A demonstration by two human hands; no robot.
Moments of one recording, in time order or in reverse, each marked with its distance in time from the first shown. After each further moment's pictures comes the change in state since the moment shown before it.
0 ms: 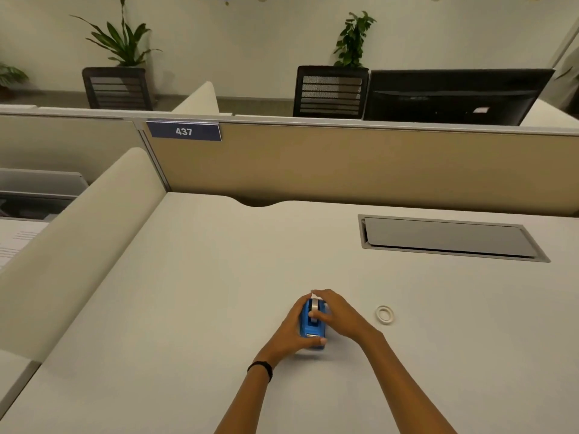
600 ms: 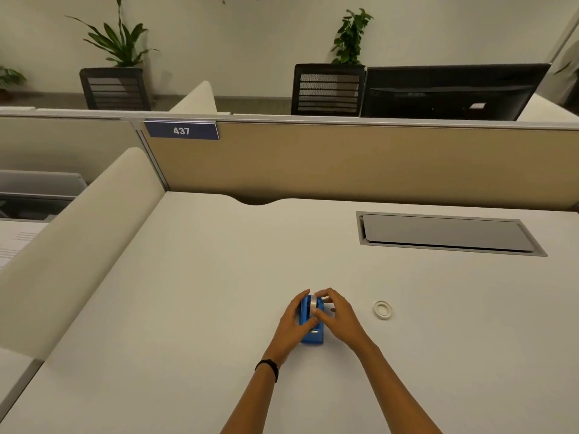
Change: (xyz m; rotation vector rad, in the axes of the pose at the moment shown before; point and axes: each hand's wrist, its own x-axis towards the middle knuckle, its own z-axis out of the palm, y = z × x) left_hand -0.006 0.011 0.013 -0.134 0.193 -0.012; right_hand -0.013 0.009 0.021 0.293 0.270 -0.036
